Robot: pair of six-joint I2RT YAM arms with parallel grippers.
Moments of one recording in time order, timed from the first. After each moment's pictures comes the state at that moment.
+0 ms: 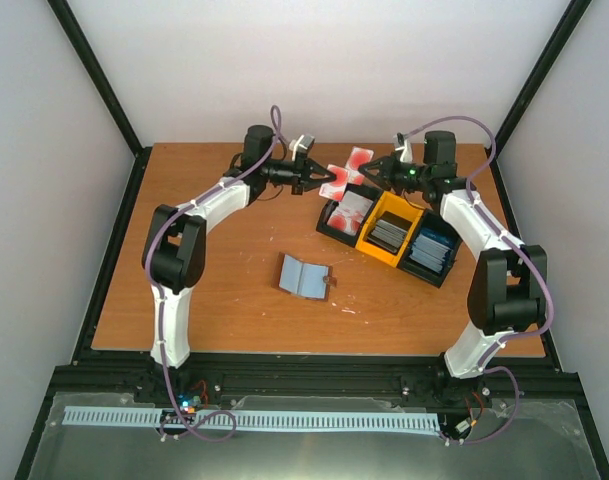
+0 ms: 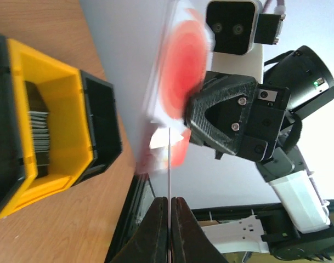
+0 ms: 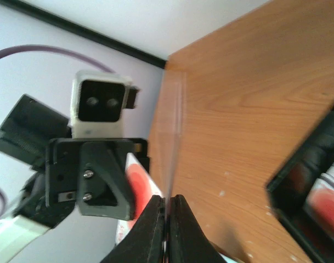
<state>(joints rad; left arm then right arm) -0.38 2.12 1.68 0.20 1.24 -1.09 0.12 1.70 1.34 -0.10 -0.92 0.77</state>
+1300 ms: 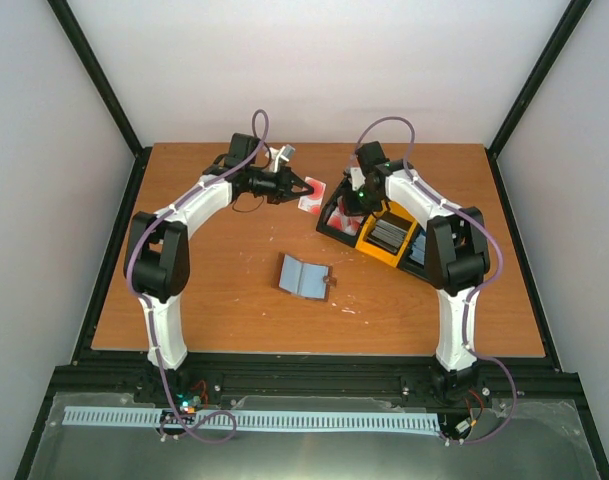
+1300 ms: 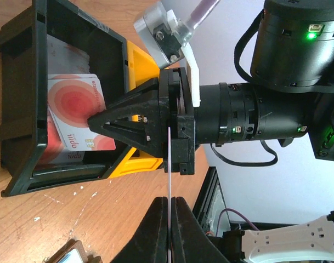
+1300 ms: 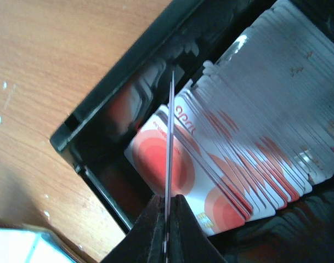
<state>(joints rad) -0.32 1.99 1.60 -0.34 1.02 -0.55 0.35 2.10 1.73 -0.80 -0.28 0.15</state>
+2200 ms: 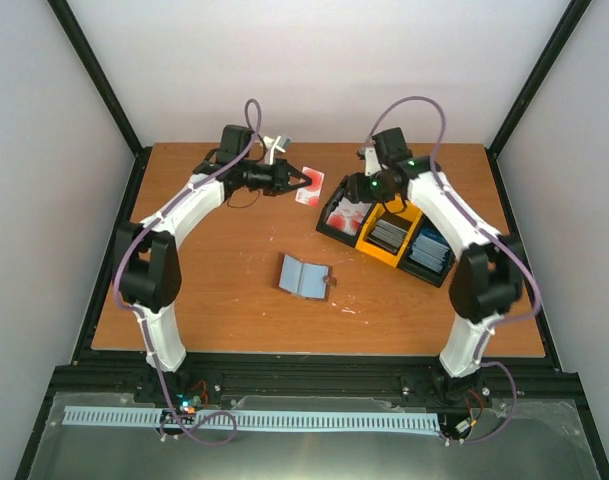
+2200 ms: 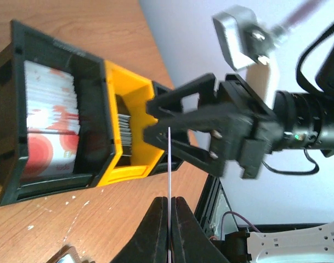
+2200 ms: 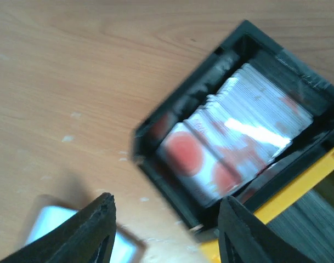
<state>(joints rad) -0.32 1.91 1.59 -0.36 0.99 -0.51 0.35 1.92 1.72 -0.85 -0.21 0.17</state>
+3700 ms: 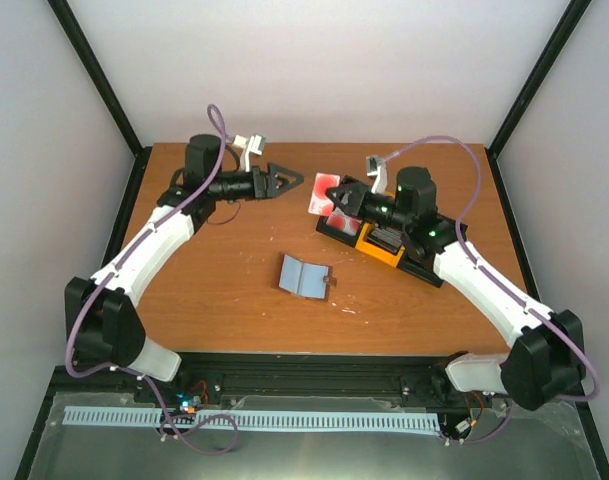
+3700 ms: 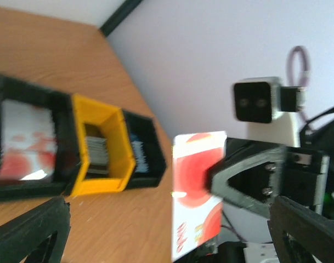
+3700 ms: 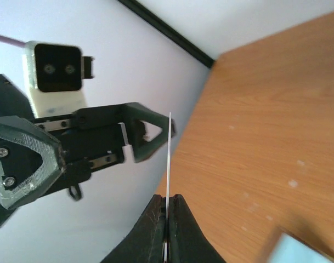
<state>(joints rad) -0.32 1.51 1.33 -0.14 0.94 -0.63 0.47 1.32 1.06 0.07 -0.58 0.85</state>
